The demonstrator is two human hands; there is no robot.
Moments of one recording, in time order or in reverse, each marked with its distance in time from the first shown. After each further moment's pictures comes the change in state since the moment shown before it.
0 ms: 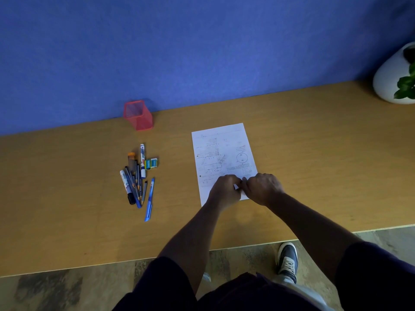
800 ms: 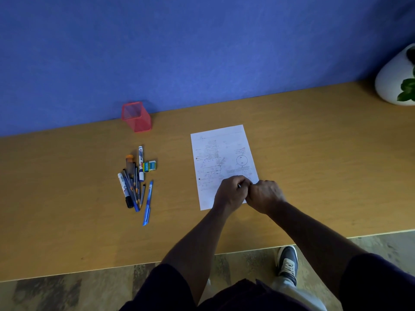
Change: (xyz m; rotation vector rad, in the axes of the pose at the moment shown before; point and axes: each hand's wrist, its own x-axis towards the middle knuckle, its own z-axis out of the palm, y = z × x) left_hand 0.005 0.014 0.012 -0.301 0.046 -0.080; right_hand -0.006 0.003 0.015 0.006 -0.040 0.004
